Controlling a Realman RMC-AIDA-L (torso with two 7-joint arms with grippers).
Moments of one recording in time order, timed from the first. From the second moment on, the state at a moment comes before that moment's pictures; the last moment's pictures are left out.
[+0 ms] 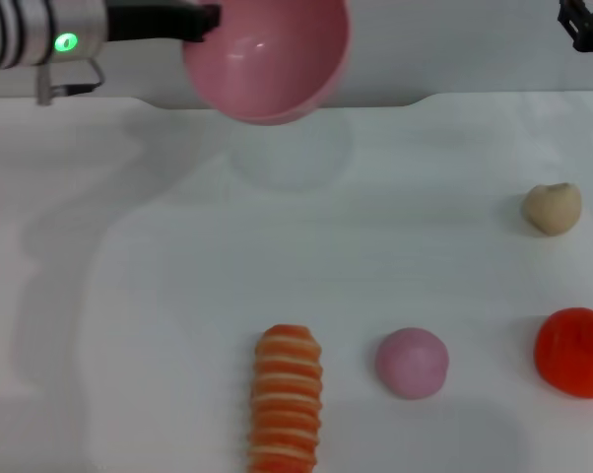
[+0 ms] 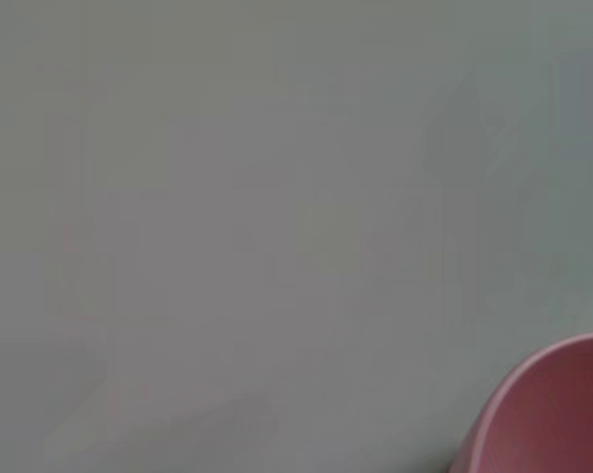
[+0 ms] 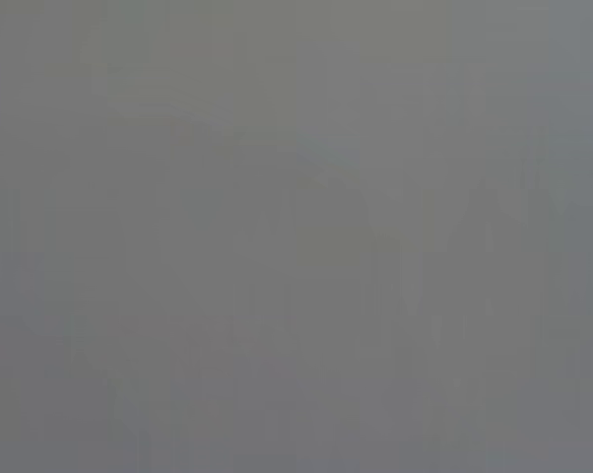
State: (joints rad) left arm -0.76 -2.00 1.08 0.85 2.00 0.89 -2.14; right arm 0.56 2.07 -1.20 -0.58 2.61 0.52 -2.59
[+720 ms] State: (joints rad) left arm -0.66 -1.97 1.04 0.85 2.01 0.98 -2.16; right arm 0.81 2.00 -1.32 -0.57 1.60 0.35 -1.33
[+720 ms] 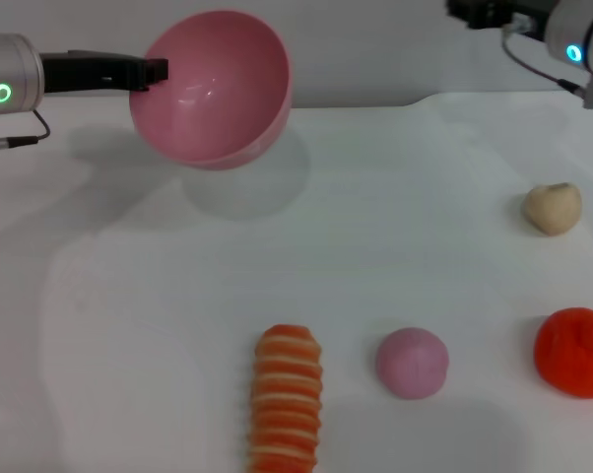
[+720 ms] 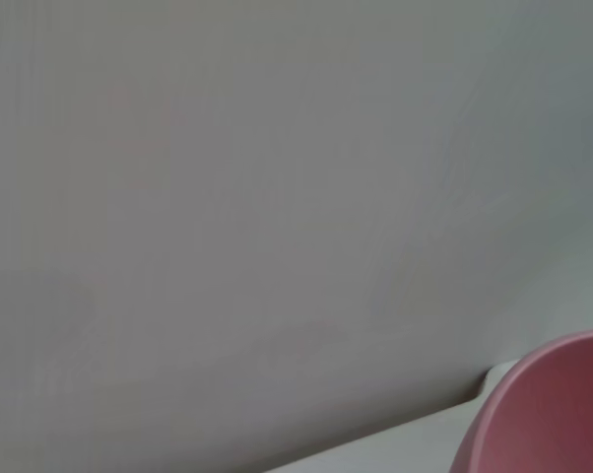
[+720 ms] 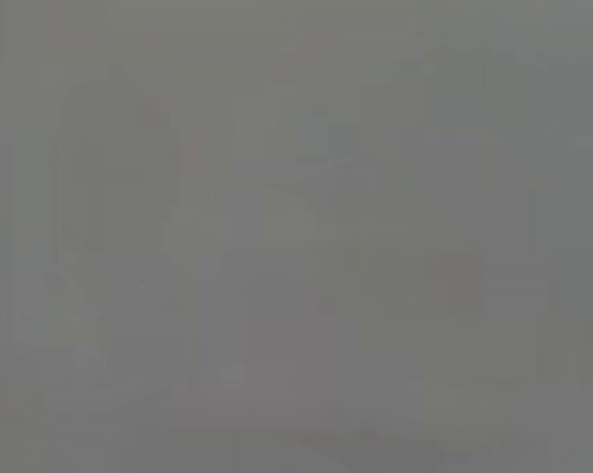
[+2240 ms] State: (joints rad) left arm -0.66 -1.98 1.05 0.85 2.02 0.91 -2.07; right arm 1.03 2.08 -1.57 -0.81 1.00 1.39 -0.79
